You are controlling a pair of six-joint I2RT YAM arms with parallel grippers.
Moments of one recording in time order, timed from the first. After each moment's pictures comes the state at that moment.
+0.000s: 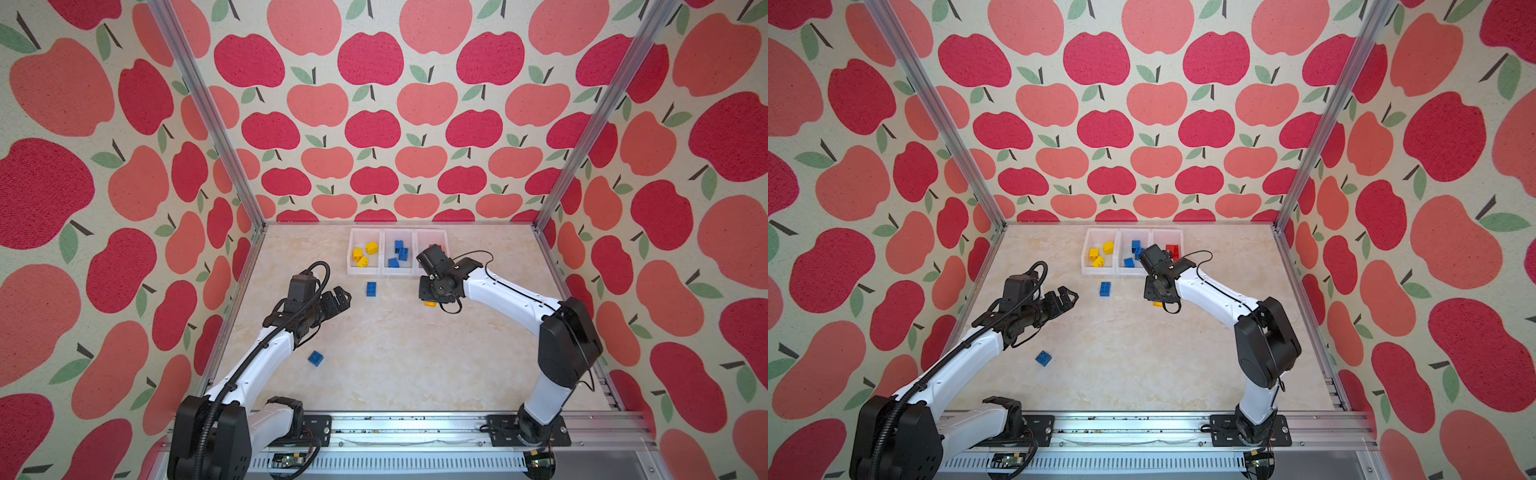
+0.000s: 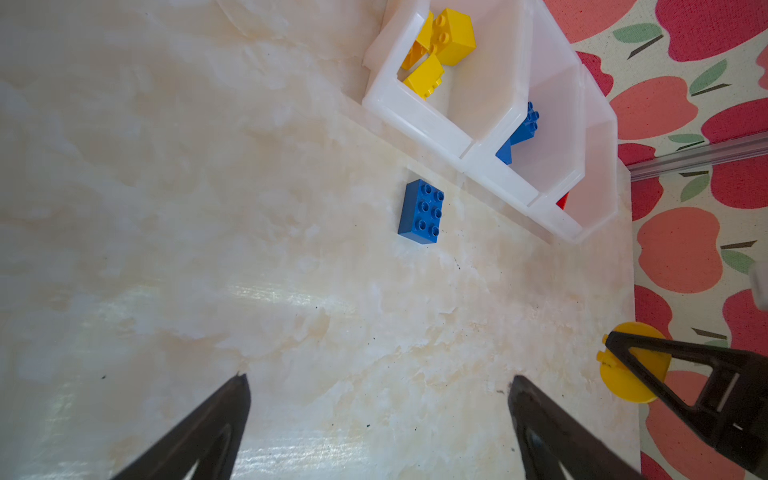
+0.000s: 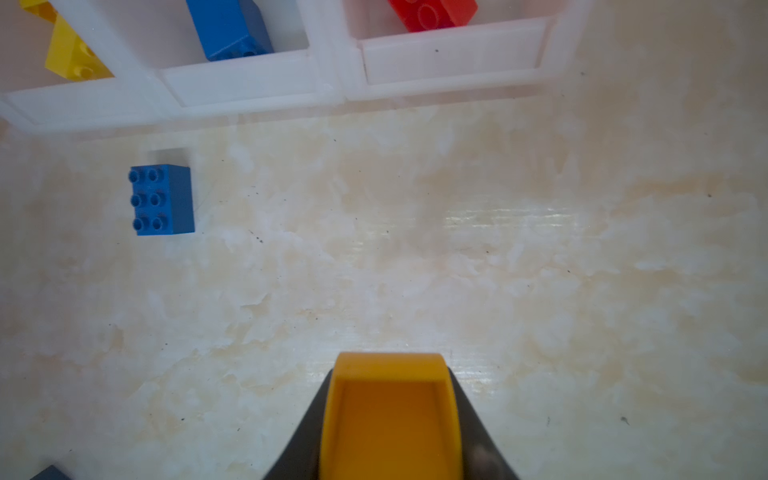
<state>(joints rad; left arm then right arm) -0.19 1.12 0.66 -0.33 0.24 -0.64 0.76 1.80 1.46 -0.77 0.12 0.68</state>
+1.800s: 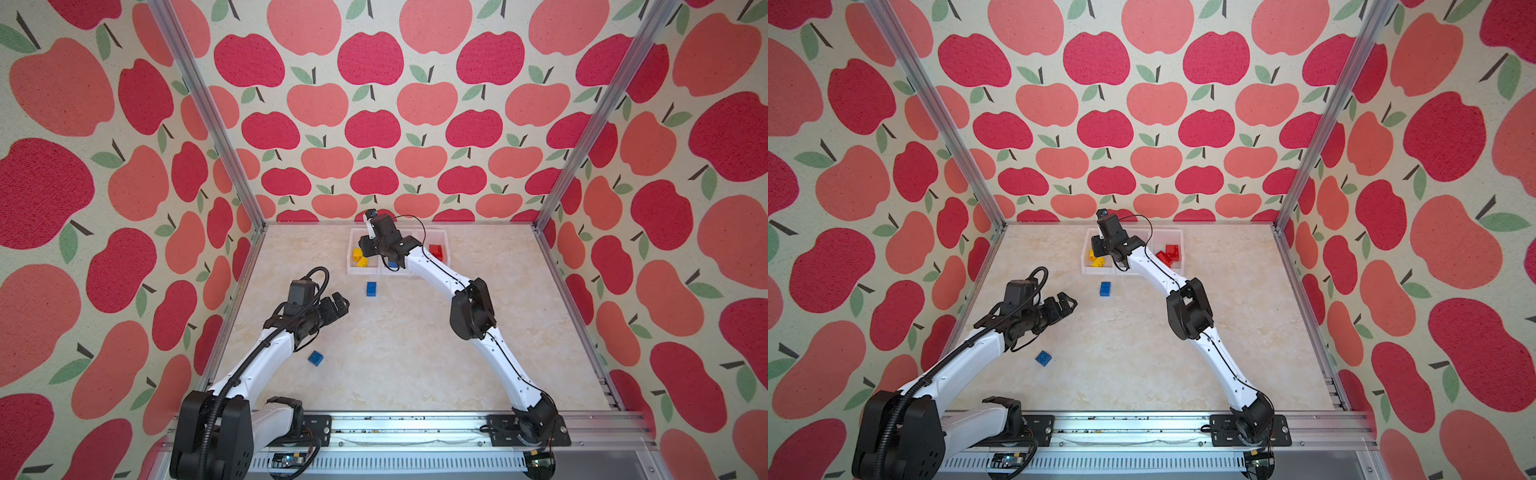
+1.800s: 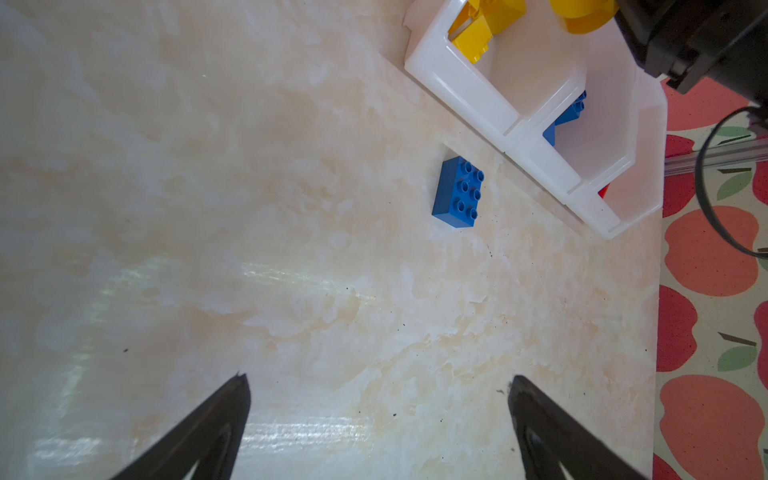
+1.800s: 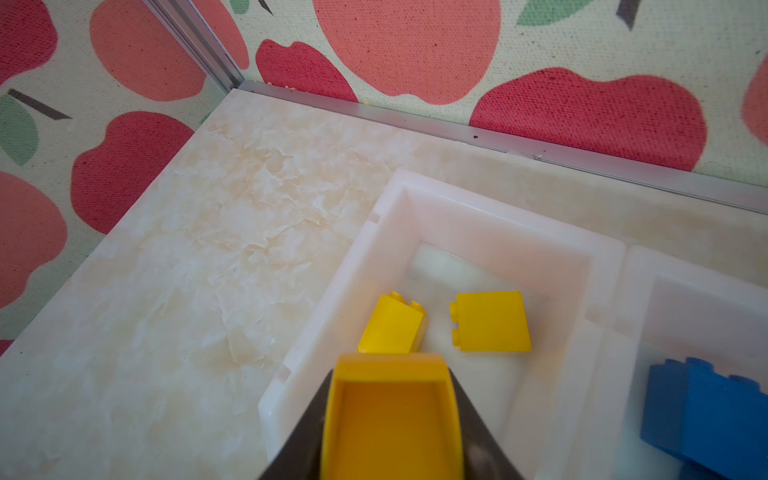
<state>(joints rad) -0.17 1.15 0.62 -0.33 0.25 -0.64 0.78 2.65 2.52 -0.47 -0.01 0.28</state>
